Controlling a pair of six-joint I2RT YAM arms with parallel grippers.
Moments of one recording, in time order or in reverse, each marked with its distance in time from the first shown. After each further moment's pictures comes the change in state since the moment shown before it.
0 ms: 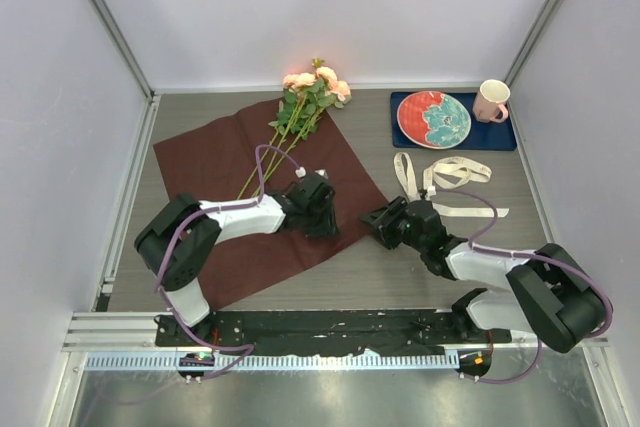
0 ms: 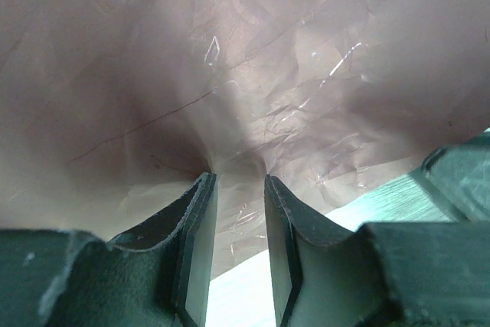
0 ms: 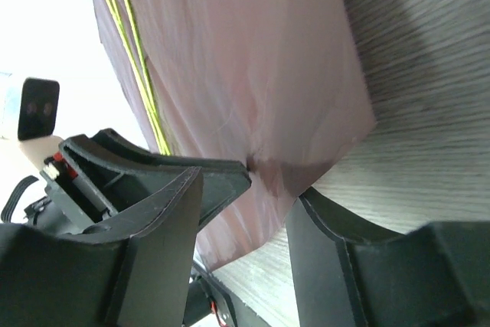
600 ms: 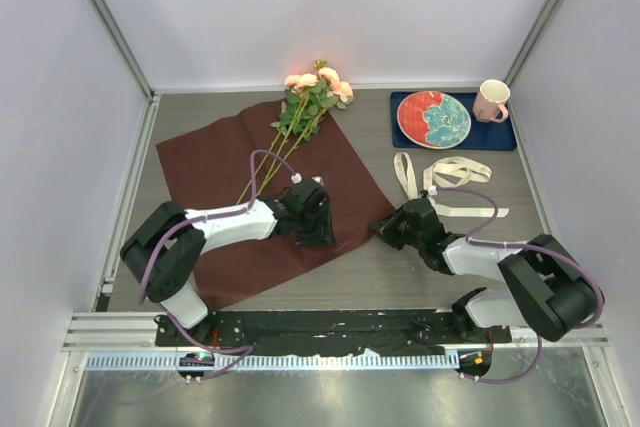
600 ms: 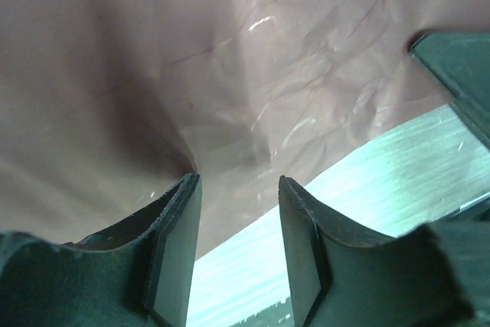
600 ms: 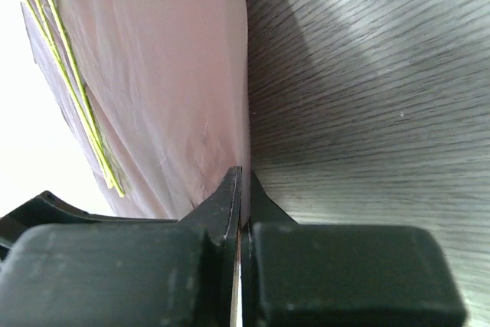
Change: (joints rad) left arm -0.011 -0.078 -0.054 -0.054 0.026 0.014; right arm -0.037 0.091 0.028 -0.065 0.058 -0.102
